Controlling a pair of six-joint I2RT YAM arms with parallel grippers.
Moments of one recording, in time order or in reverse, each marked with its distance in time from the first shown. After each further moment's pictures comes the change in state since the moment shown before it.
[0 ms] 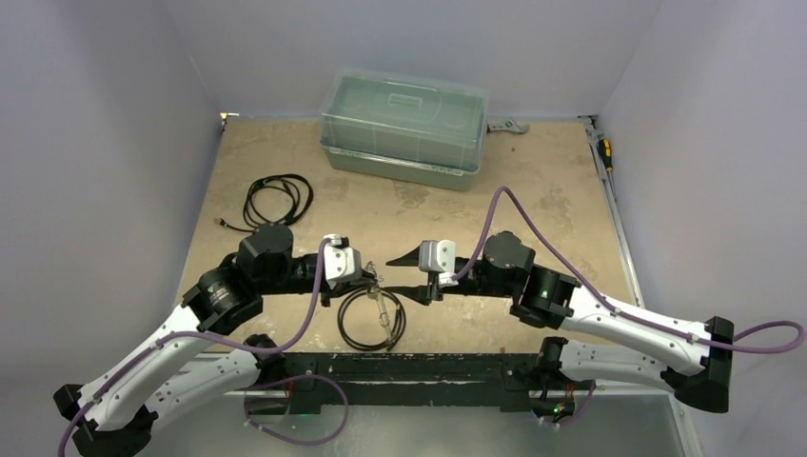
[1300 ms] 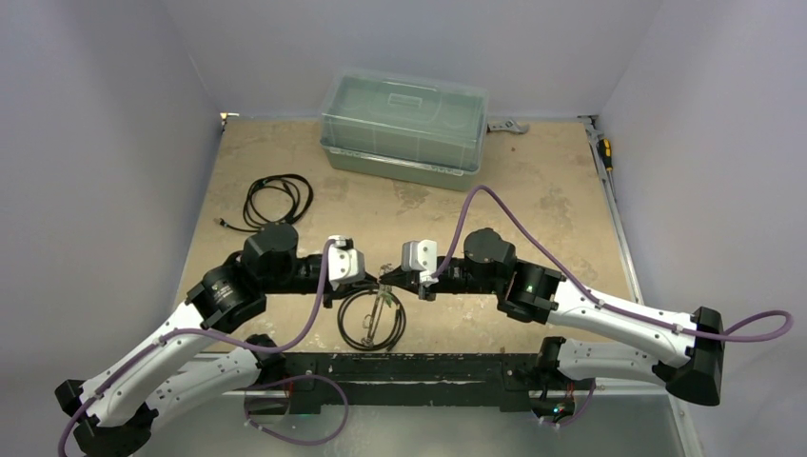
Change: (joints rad) left arm -0.011 0.030 0.000 0.000 0.028 0.000; right arm -0.001 0.096 0.031 -0.049 -0.020 -0.019
